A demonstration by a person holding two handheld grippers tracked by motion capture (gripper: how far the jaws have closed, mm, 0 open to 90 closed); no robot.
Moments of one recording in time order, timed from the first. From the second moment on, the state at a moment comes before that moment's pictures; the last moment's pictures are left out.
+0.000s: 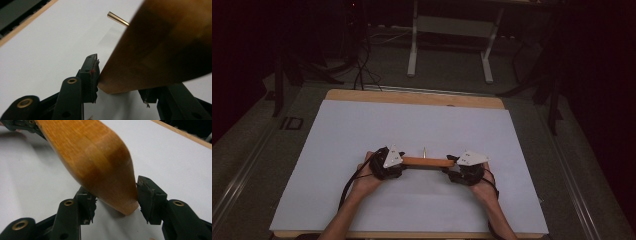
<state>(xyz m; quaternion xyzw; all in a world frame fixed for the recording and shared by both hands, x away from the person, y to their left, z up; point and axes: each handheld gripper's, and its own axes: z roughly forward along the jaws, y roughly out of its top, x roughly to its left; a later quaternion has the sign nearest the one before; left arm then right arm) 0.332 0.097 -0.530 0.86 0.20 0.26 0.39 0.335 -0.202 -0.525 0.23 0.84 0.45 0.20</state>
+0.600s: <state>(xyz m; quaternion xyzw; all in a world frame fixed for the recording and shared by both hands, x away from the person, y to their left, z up) 0.331 0.100 -0.527 0.87 0.20 0.23 0.40 0.333 -0.203 -0.520 0.23 0.84 0.45 0.21</state>
